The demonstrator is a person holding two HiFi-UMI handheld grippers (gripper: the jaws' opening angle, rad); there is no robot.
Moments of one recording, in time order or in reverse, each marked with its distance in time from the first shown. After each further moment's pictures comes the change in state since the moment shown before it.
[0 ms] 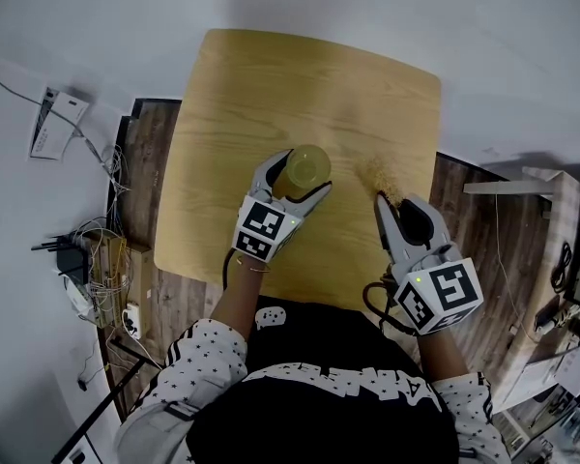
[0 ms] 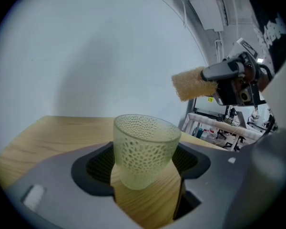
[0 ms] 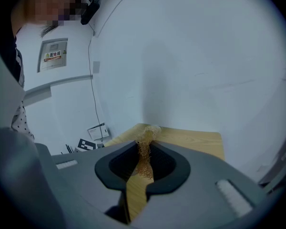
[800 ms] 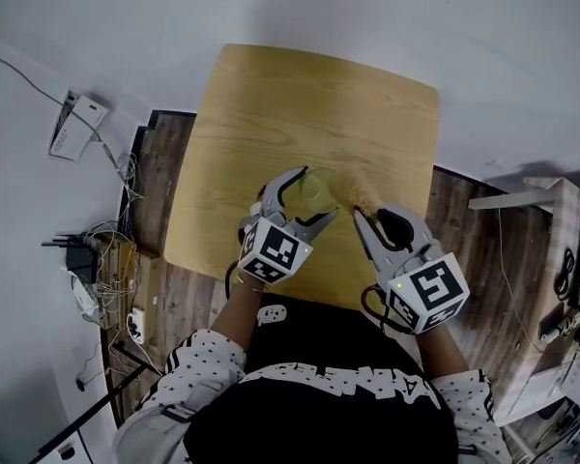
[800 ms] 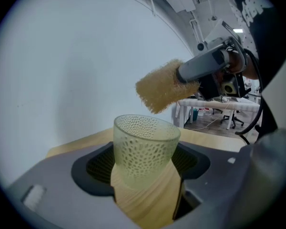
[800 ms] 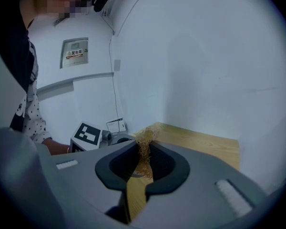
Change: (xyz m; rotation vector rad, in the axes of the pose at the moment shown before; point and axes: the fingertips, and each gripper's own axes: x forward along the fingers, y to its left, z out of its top) left arm -0.038 -0.050 0.027 0.297 0.075 -0.005; right arm -0.013 0.047 -0.010 -0.134 0.026 0.196
